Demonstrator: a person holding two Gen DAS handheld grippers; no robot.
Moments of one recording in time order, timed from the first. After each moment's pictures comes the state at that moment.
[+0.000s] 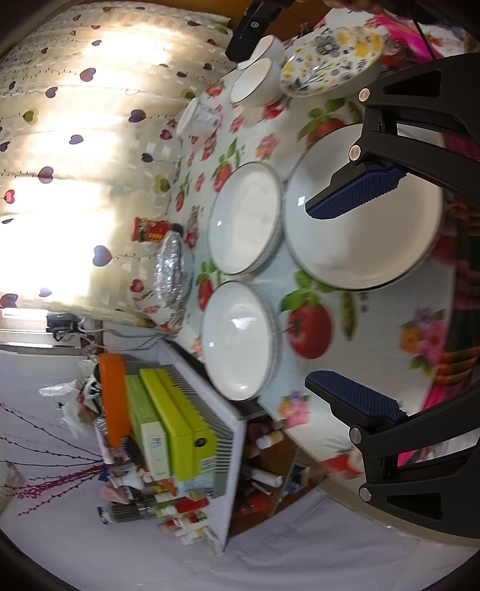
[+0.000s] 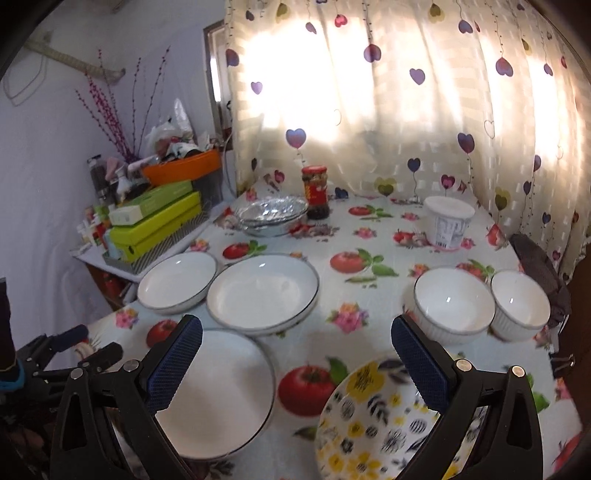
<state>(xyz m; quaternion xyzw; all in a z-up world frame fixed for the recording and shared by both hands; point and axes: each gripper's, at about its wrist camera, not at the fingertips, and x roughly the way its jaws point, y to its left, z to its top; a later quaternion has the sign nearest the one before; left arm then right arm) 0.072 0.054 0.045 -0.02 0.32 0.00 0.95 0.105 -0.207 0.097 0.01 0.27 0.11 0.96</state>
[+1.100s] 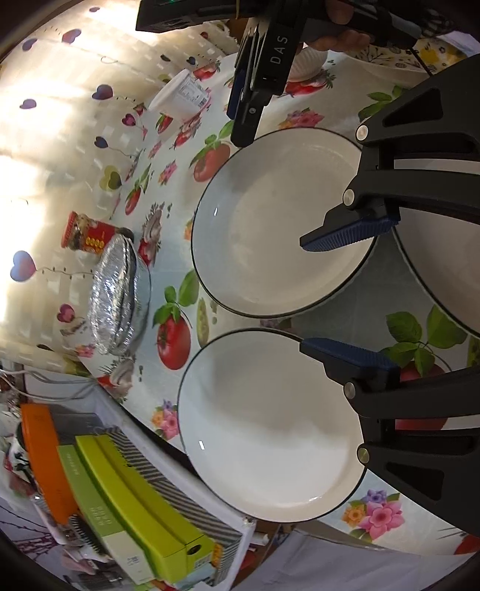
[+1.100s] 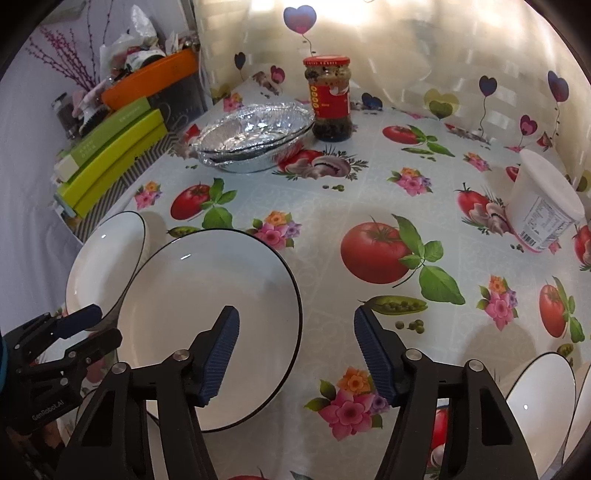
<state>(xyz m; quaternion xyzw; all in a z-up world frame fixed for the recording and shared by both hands) 0.247 0.029 0.000 -0.05 0.46 -0.06 0.88 0.326 -0.195 0.011 0.00 0.48 0.17 0.86</state>
